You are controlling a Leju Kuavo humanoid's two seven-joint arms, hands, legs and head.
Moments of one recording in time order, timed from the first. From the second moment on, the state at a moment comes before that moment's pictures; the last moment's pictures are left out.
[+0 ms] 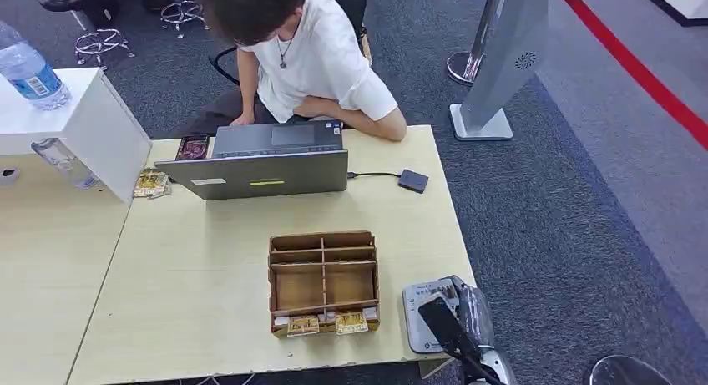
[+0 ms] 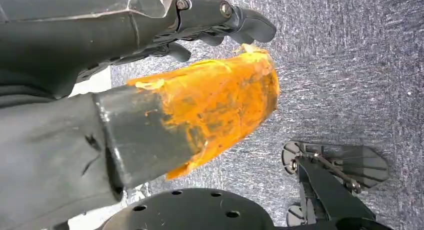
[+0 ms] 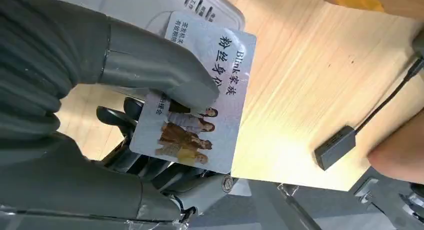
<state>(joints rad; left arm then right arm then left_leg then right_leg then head) -0.08 -0.25 1.07 -0.22 -1.19 0.17 -0.04 0.14 0.11 0.09 -1.30 0.66 -0.55 -0.30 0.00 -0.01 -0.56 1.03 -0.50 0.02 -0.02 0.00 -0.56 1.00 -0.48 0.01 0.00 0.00</state>
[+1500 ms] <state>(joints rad) -0.08 -0.25 1.08 -0.22 -1.20 0.16 -0.04 0.11 0.11 0.08 -1.23 0.93 -0.66 -0.18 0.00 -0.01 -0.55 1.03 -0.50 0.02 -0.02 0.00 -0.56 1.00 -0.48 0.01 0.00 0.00</state>
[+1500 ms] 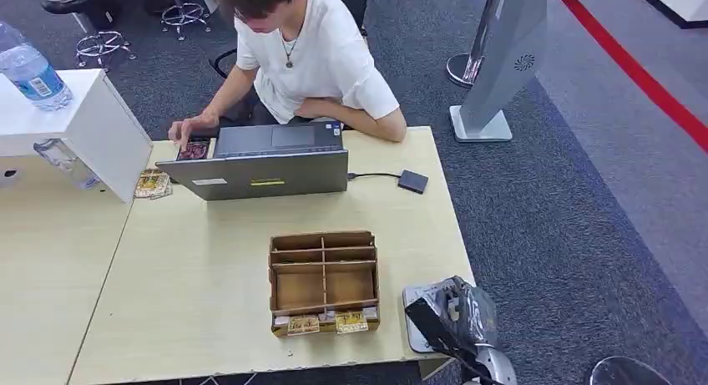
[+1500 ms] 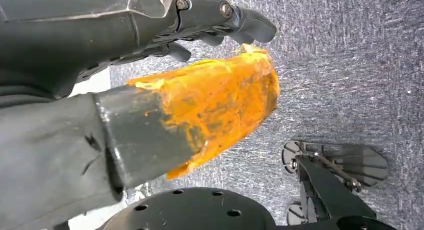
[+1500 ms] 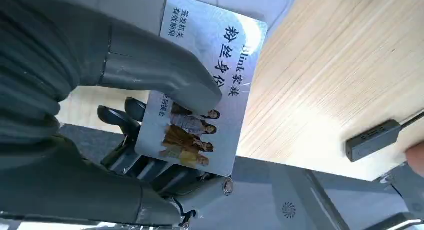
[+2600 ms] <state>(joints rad) -0.08 -0.25 1.08 -0.22 -1.24 0.15 -0.03 0.13 0.21 -0.05 -1.48 1.29 -0.70 -0.28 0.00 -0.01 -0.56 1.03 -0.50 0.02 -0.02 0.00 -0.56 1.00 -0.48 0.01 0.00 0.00</state>
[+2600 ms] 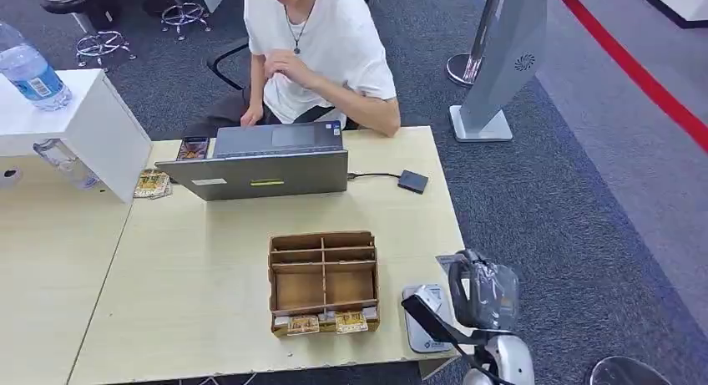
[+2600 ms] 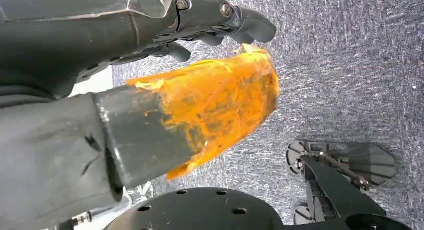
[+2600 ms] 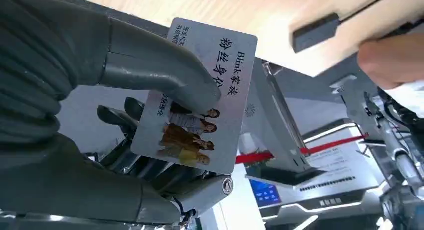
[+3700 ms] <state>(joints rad) -0.08 -0.26 1.08 -0.22 -1.28 0.11 -0.03 -0.02 0.24 0.12 -1.57 1.44 -0.70 -0.21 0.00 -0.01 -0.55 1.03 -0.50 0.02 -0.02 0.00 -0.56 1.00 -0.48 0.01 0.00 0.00</state>
